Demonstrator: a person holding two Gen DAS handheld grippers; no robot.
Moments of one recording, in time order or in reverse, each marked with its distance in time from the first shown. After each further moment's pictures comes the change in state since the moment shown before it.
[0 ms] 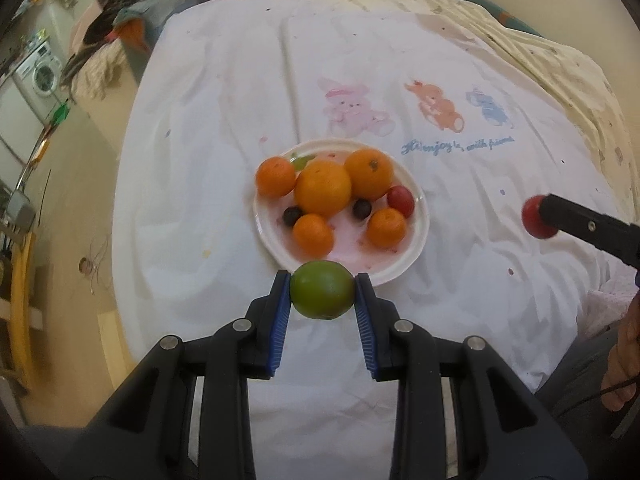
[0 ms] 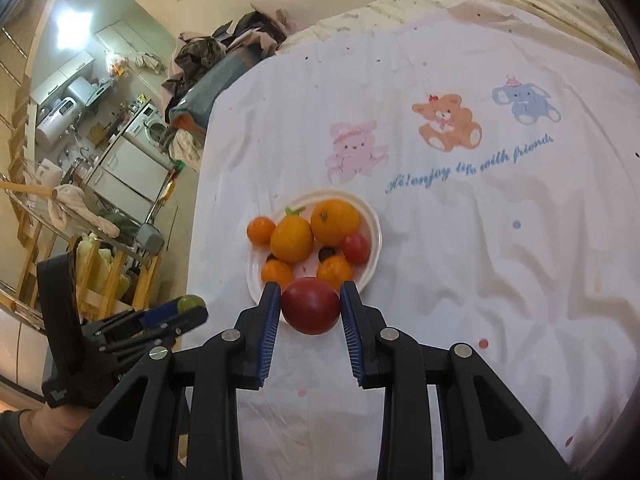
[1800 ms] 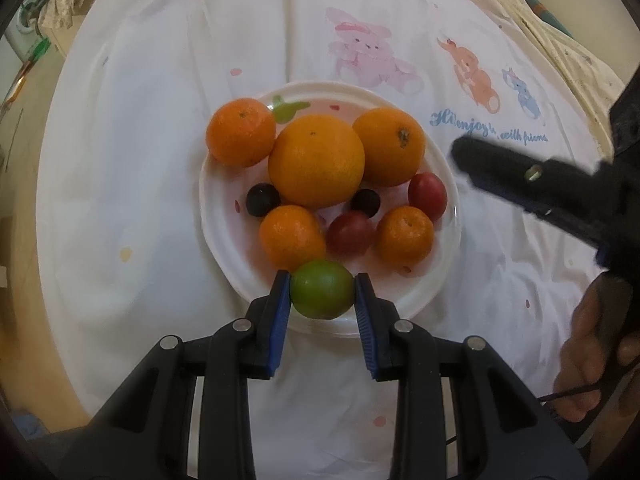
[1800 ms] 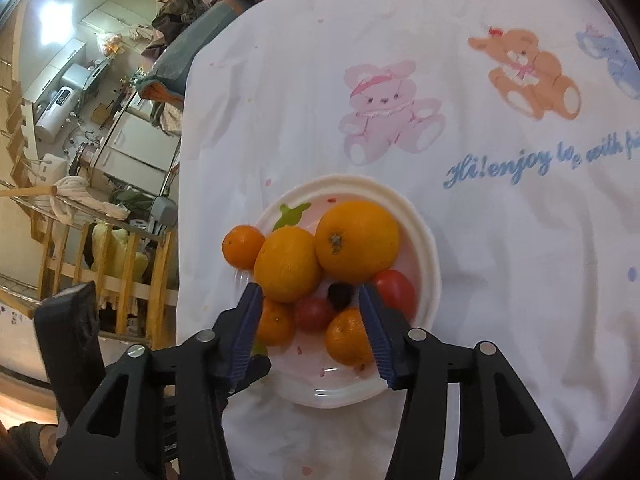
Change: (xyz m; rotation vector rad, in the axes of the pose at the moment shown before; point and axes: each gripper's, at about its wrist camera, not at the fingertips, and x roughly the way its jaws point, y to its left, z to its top) left arm 0.107 0.012 0.027 -0.134 0.219 -0.106; right arm 0.133 -0.023 0.050 0.054 0.183 0.093
